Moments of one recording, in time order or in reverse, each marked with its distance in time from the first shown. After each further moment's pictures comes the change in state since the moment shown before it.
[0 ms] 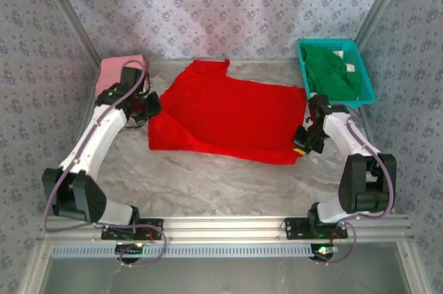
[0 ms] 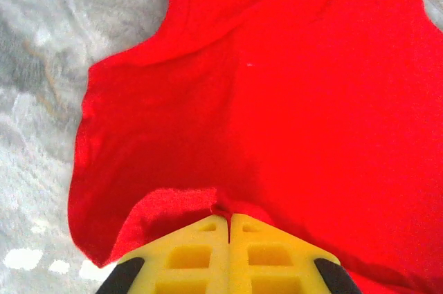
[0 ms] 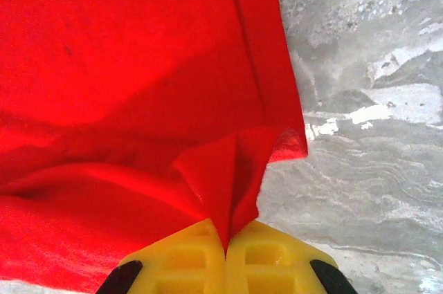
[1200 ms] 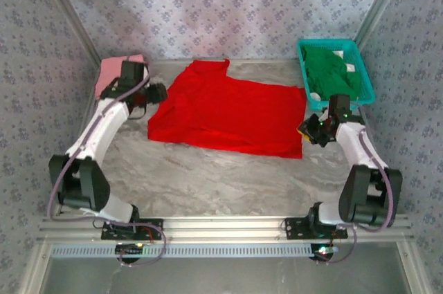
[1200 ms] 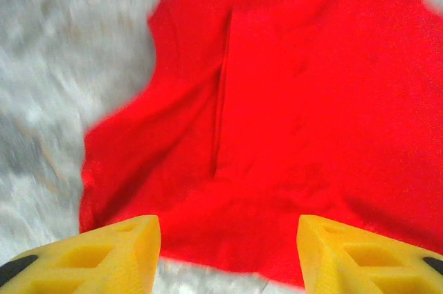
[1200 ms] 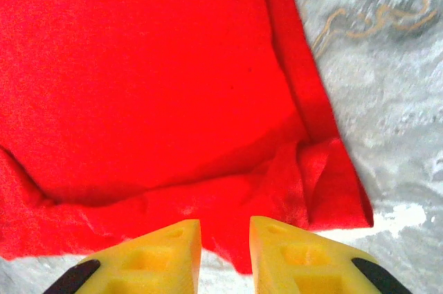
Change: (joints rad) left arm 0.018 -0.043 -0.253 0.278 -0.007 0.190; right arm -0.114 -0.197 -0.143 0.315 -0.165 0.151
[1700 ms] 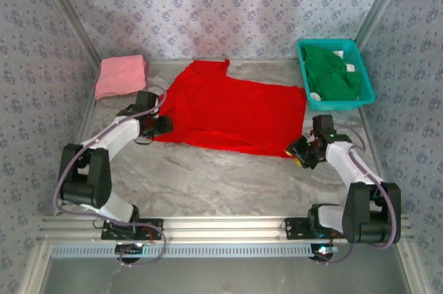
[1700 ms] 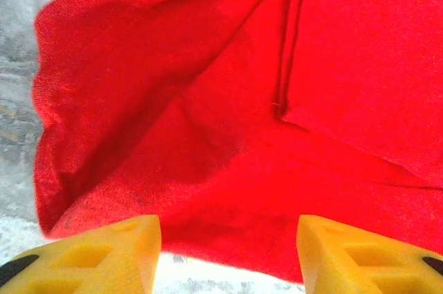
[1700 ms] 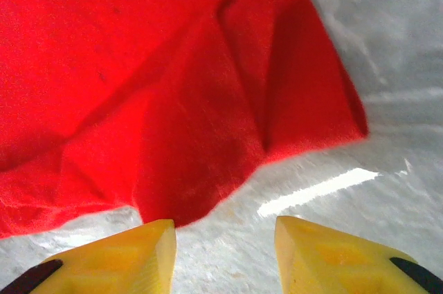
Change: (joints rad) left arm -0.004 0.153 -0.159 0.143 0.010 -0.027; right arm 0.104 -0.008 -0.214 0.125 0.016 0.158
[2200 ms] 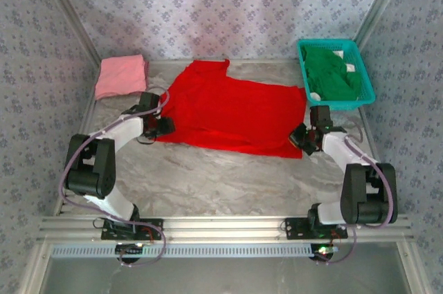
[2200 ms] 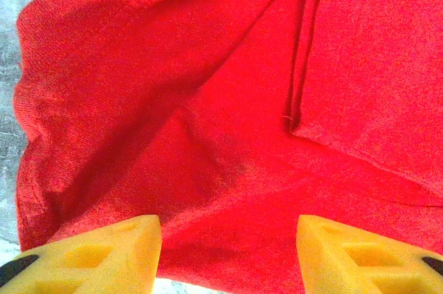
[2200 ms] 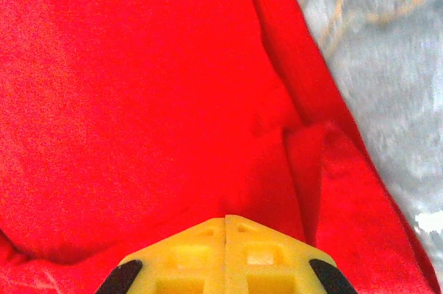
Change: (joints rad) left arm 0.000 0.032 0.000 0.030 -0.002 -0.011; right arm -0.004 0.113 0.116 0.153 0.103 0.043
